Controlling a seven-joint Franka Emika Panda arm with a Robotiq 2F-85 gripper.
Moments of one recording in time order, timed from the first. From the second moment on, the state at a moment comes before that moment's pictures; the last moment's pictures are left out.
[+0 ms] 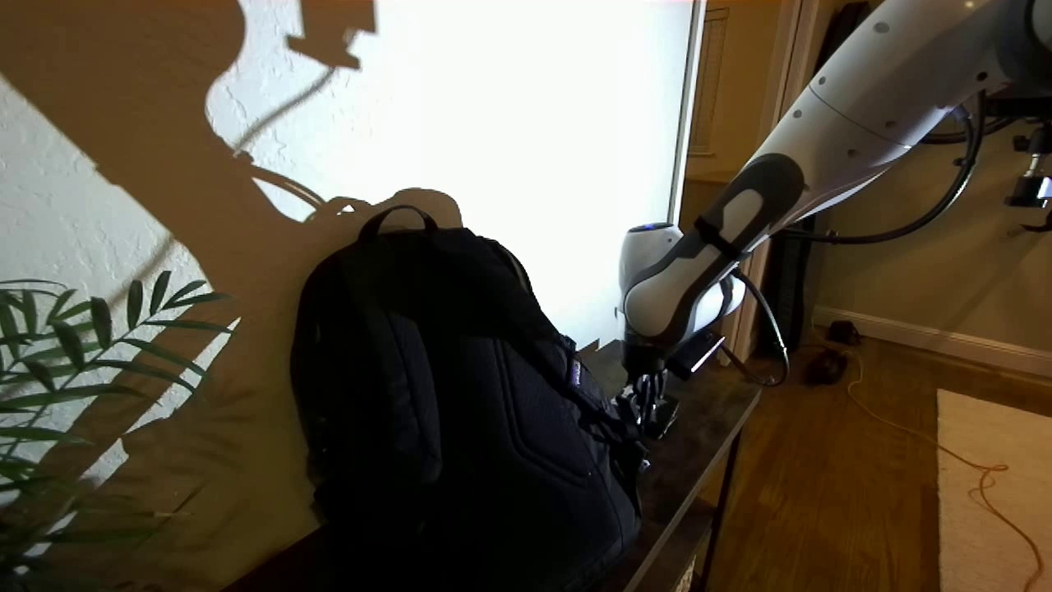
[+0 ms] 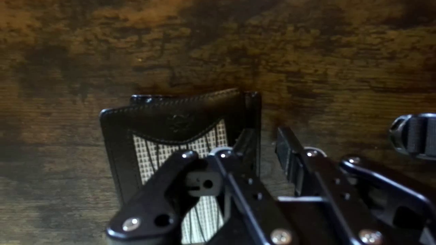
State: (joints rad) arm -0.17 1.03 -0.07 -1.53 0.01 2.54 -0.16
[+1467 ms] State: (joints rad) arm -0.10 0.92 -0.18 -1.59 -0.04 2.54 0.06
